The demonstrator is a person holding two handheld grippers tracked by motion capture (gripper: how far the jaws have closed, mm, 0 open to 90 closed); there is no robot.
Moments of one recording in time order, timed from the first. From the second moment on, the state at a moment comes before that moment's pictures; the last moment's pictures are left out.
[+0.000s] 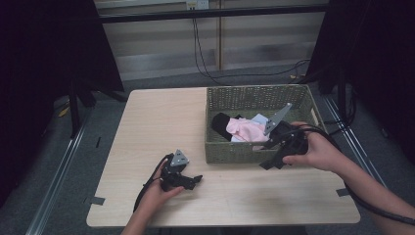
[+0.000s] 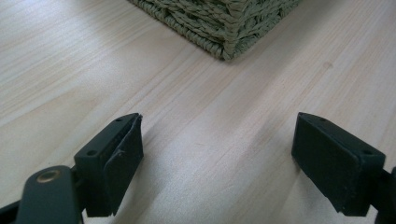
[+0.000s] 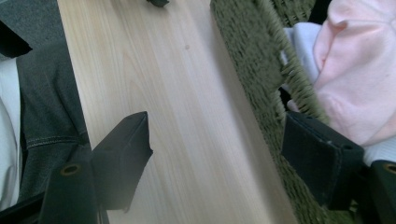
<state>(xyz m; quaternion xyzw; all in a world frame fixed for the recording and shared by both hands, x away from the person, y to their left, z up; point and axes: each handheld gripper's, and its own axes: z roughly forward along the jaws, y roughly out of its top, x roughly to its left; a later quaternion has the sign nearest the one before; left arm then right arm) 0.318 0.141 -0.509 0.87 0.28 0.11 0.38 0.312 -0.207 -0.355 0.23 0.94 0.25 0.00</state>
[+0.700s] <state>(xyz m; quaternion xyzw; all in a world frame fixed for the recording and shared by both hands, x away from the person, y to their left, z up) 0.318 0.141 -0.509 0.87 0.28 0.11 0.38 0.374 -0.219 -0.341 0.29 0.92 0.26 0.04</state>
